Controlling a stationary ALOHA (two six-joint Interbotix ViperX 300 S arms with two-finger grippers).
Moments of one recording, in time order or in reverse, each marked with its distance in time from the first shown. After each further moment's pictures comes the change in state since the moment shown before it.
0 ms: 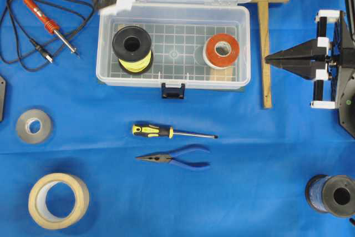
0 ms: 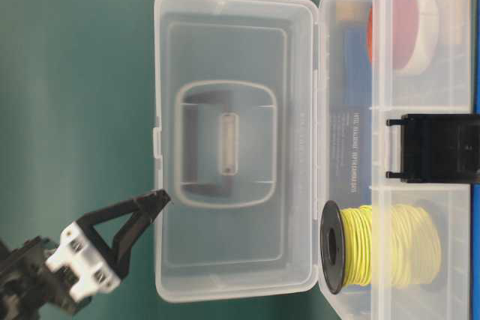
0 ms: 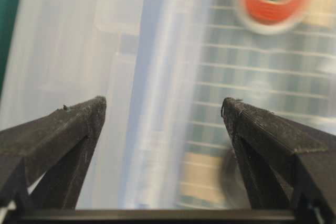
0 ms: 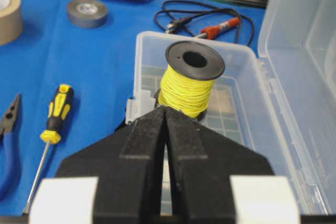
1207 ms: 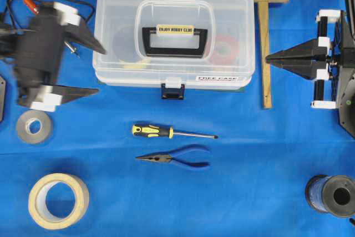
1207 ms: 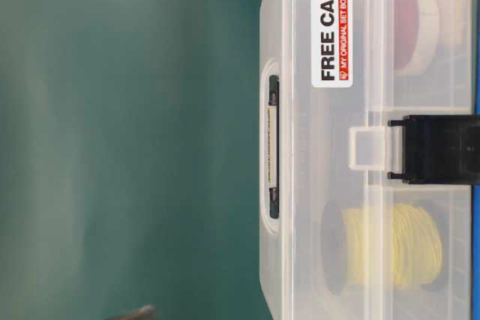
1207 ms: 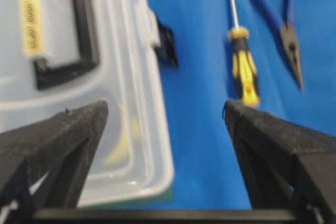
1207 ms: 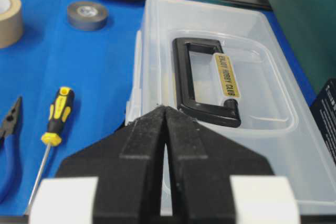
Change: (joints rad) left arm -0.307 -0.474 0.454 -0.026 -0.245 -0.014; right arm 0.000 -0.006 0.000 0.000 0.000 0.006
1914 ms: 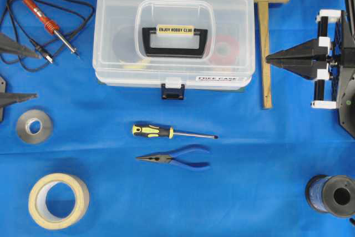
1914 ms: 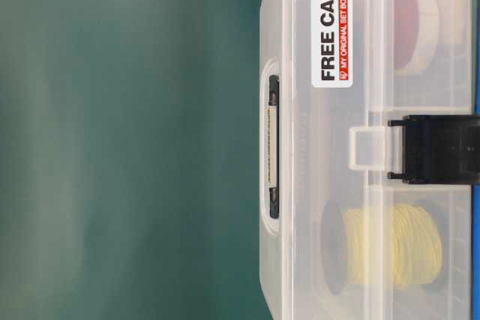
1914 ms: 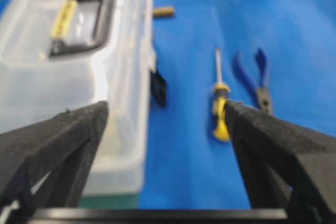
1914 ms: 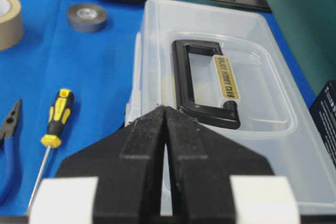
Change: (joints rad) left arm 0.000 -0.632 0.569 -0.179 -0.354 0.000; right arm 0.000 0.002 0.000 0.000 -0.005 0.002
